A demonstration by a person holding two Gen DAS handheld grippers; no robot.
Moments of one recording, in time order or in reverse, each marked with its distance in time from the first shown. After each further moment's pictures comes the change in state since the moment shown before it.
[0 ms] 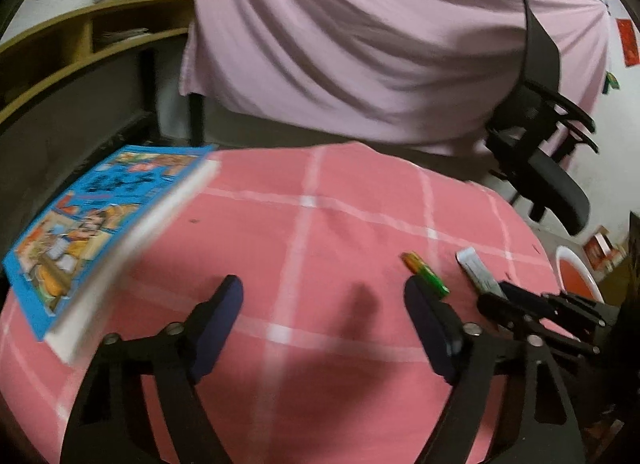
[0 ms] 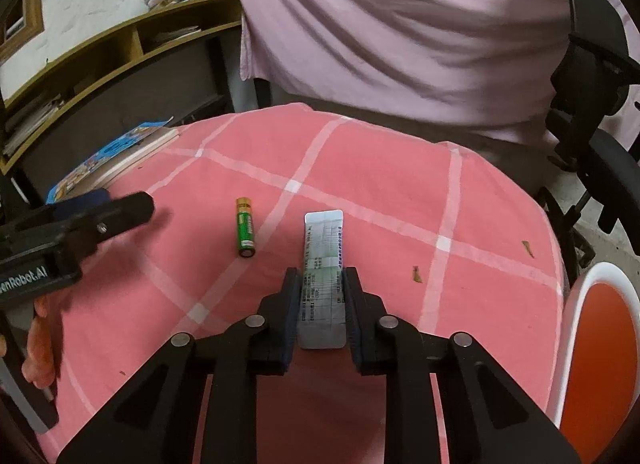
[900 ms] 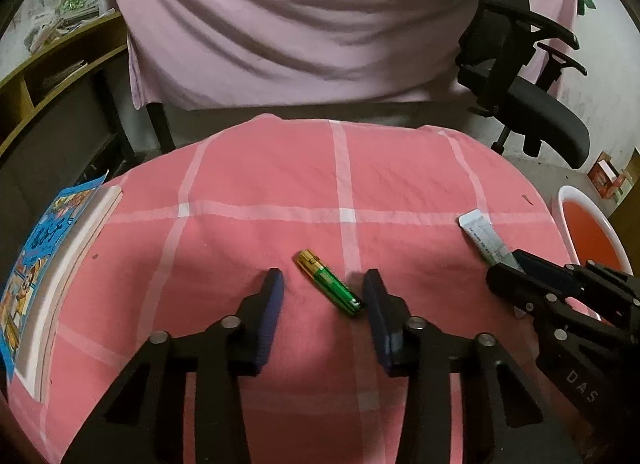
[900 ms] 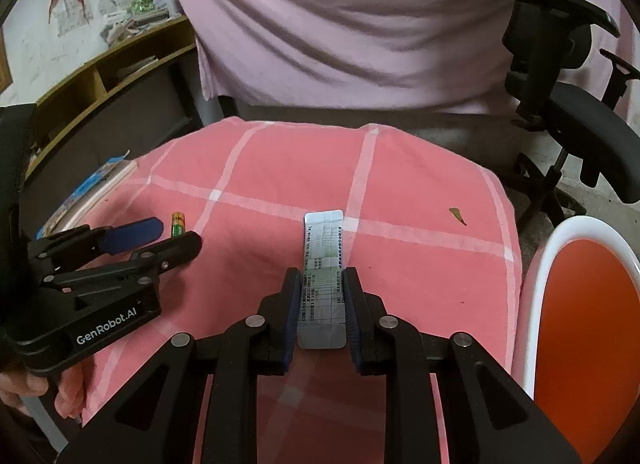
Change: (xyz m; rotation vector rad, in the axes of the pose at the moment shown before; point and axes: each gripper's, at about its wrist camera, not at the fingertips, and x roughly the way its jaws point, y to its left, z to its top) left arm 0.055 -0.082 0.009 0.187 0.123 0.037; right arm -0.007 -0.052 -0.008 0.157 -0.008 -0.021
